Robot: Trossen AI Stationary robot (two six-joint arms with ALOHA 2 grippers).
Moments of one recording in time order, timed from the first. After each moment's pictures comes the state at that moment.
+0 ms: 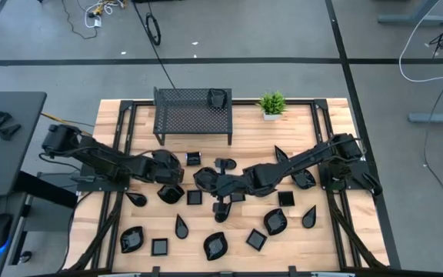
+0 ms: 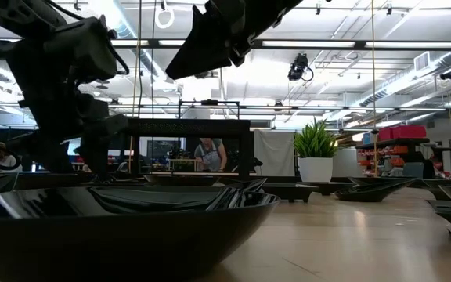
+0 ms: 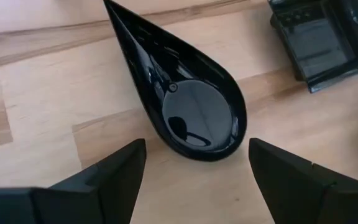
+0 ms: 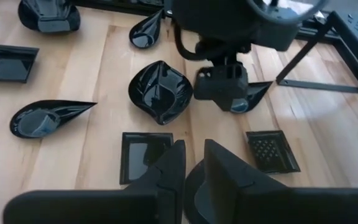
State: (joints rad) left arm -0.19 1.39 0.51 -0.44 -0.48 -1.45; right arm 0.26 1.92 1.39 -0.13 0.35 0.02
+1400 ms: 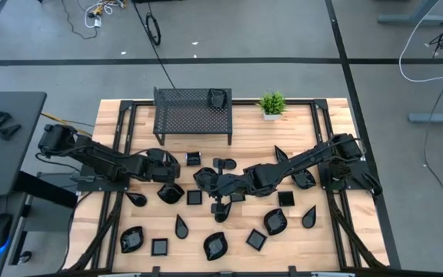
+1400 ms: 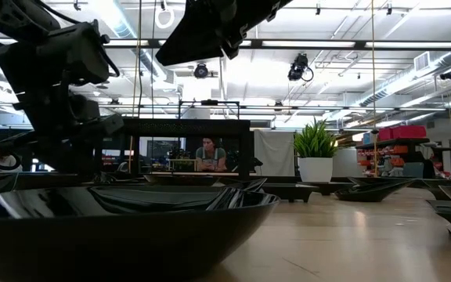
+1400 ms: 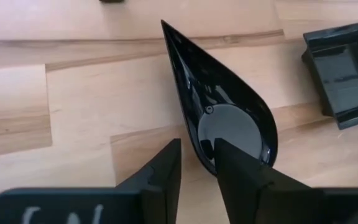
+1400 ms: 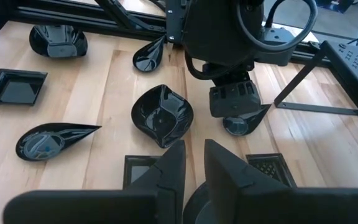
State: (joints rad) left arm -0.17 1.33 0.46 -0.46 -0.54 -1.54; right arm 0.26 1.92 1.40 -0.04 0.35 -0.01
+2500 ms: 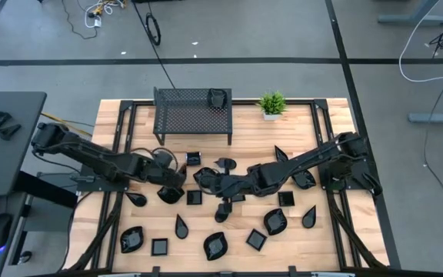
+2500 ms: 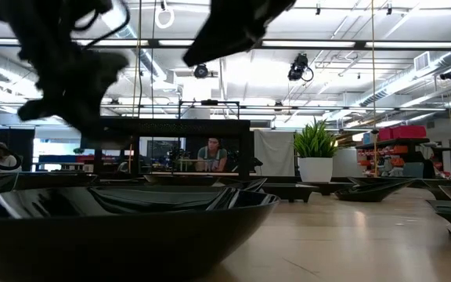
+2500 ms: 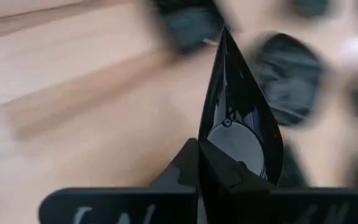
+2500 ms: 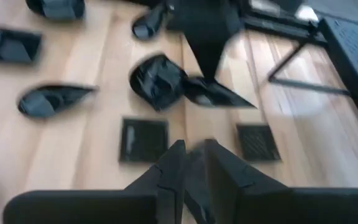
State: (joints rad) left arm -0.26 1.20 0.64 -0.53 -0.35 -1.33; right arm 0.28 1.85 1.40 -0.25 0.37 -0.01
